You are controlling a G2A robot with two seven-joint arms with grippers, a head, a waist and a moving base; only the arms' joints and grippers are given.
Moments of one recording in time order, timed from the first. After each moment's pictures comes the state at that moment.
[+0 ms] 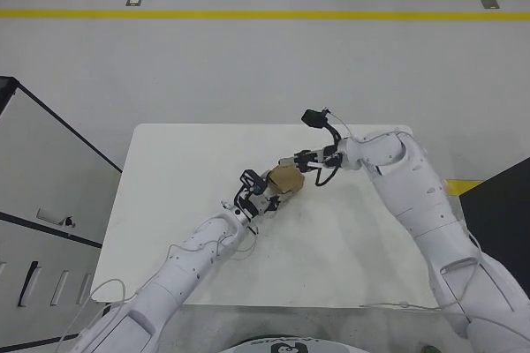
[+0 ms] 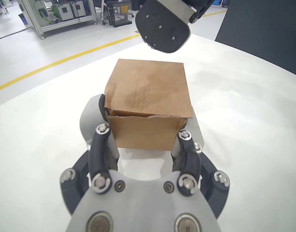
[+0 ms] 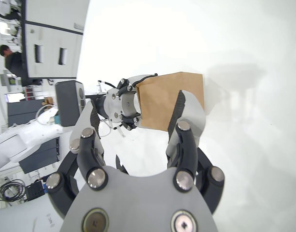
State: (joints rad) left arm 1.13 -1.39 -0.85 -0.93 1.35 -0.29 0.44; right arm -0.82 -1.25 1.07 -1.12 -0.22 -0.19 1.15
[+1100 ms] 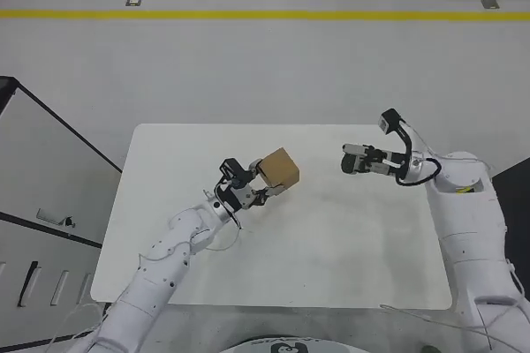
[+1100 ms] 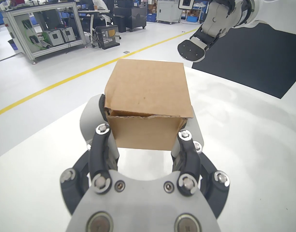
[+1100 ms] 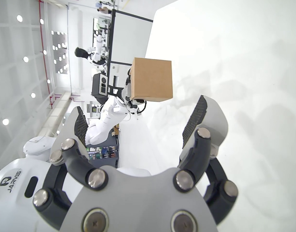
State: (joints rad) left arm 1.31 -1.27 -1.12 -1.39 1.43 -0.54 0.27; right arm -1.05 -1.14 1.49 -1.16 0.20 -0.26 1.33
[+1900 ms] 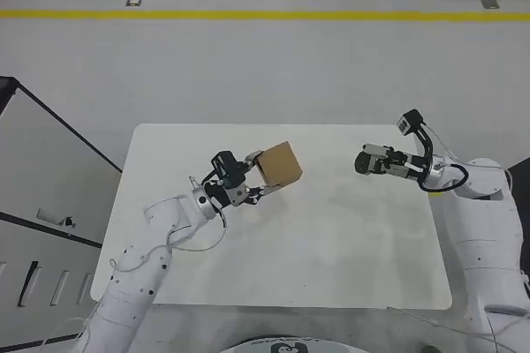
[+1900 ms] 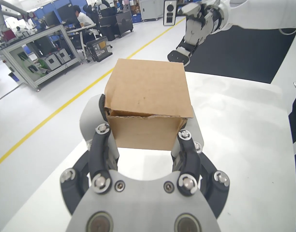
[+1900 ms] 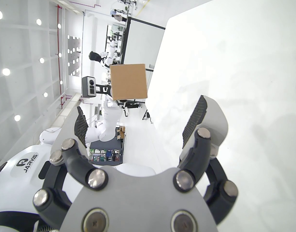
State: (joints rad) left arm 1.37 -1.22 -1.28 -1.71 1.45 -0.73 0.11; right arm -1.09 -1.12 1.56 -1.19 0.26 -0.27 1.38
